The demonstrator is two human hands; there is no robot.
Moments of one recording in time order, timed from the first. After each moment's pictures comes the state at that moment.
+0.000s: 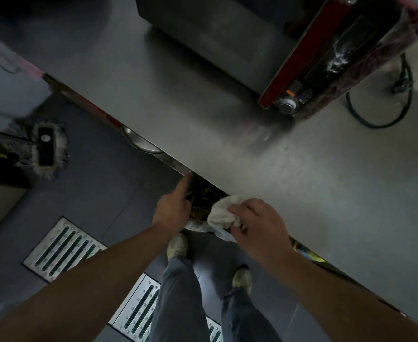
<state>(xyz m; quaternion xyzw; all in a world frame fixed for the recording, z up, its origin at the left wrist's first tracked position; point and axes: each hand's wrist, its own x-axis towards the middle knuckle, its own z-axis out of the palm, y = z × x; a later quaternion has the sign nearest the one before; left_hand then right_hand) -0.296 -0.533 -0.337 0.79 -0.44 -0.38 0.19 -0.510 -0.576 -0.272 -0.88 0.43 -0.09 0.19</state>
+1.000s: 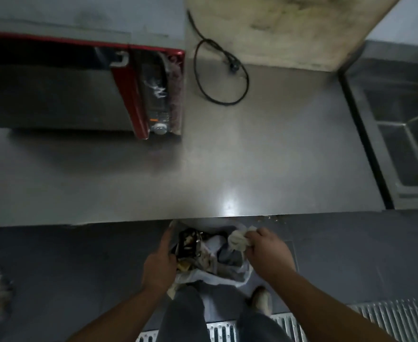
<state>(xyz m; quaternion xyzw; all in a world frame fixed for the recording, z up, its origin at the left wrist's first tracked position) -0.360 -0.506 -0.329 0.68 -0.61 -0.40 0.06 -0.634 -0.471 -0.261 -0.62 0.76 0.09 0.18</state>
